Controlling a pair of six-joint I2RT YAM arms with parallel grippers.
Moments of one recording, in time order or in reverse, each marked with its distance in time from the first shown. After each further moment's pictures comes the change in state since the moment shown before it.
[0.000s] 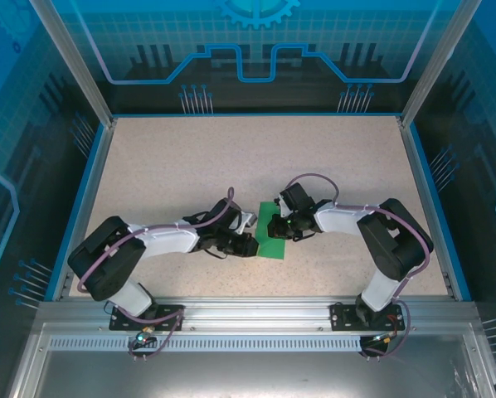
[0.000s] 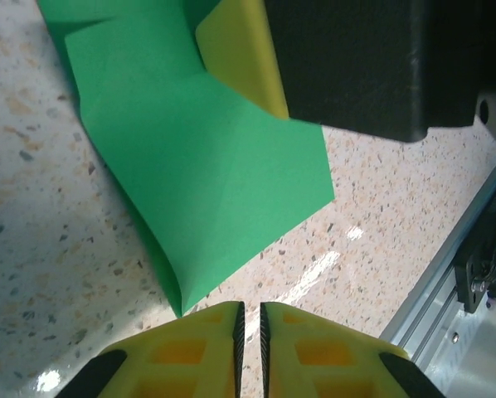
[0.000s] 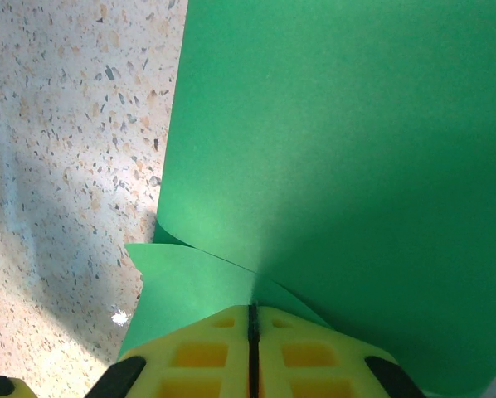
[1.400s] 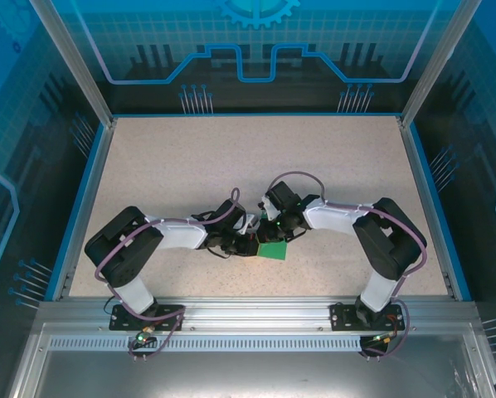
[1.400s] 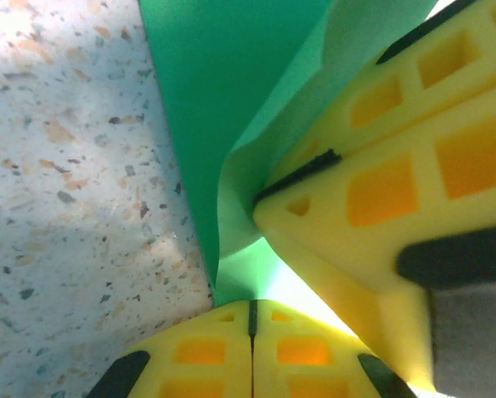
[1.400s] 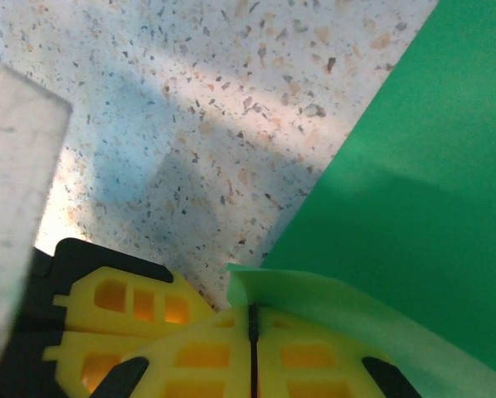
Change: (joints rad) left arm 0.006 0.121 0.021 0.038 -0.026 -0.019; right arm 0.098 0.030 0.130 -0.176 -0.039 -0.117
